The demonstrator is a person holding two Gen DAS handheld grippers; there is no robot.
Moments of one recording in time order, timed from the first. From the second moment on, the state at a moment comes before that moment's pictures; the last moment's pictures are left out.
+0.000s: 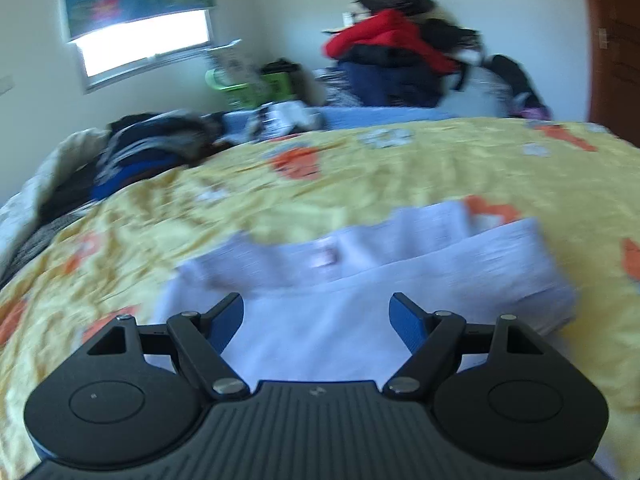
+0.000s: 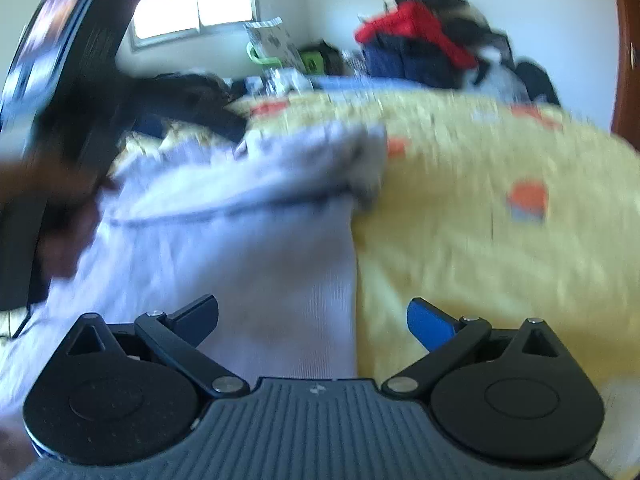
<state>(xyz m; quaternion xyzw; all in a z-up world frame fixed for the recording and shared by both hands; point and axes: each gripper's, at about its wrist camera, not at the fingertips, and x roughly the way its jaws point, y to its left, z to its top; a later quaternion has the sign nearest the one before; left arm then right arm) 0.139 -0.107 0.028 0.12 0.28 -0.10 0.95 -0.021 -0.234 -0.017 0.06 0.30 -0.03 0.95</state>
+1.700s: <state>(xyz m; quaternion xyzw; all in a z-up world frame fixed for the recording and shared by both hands) 0.008 0.035 -0.007 0.13 0.31 -0.04 0.94 -0.060 -0.212 -0.011 0.00 0.30 0.01 0.95</state>
